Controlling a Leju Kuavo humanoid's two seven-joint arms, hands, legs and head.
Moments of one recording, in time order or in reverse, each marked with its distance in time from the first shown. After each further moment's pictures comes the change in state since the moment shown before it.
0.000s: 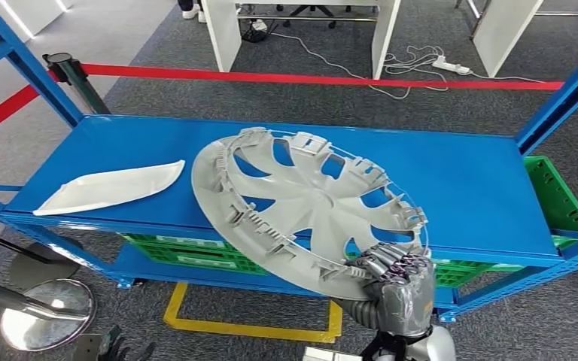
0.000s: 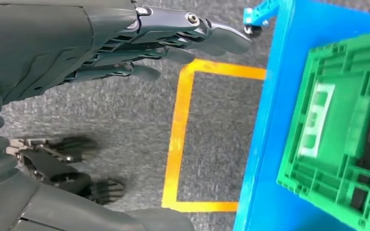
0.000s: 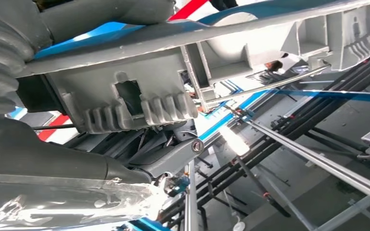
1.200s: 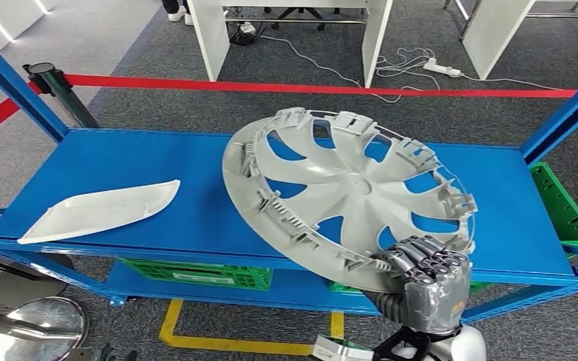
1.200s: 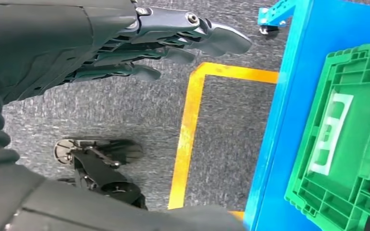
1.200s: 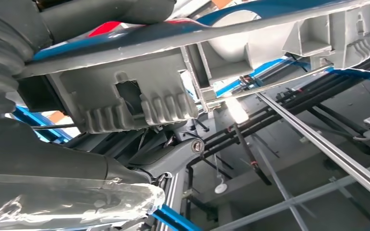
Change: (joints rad) left arm 0.000 0.001 0.226 0.057 -0.191 -0.023 0.001; right arm 0.012 0.055 -0.129 -0.110 0.127 -0.001 -0.041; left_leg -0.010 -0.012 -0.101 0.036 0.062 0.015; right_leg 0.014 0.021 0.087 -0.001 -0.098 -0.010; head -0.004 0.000
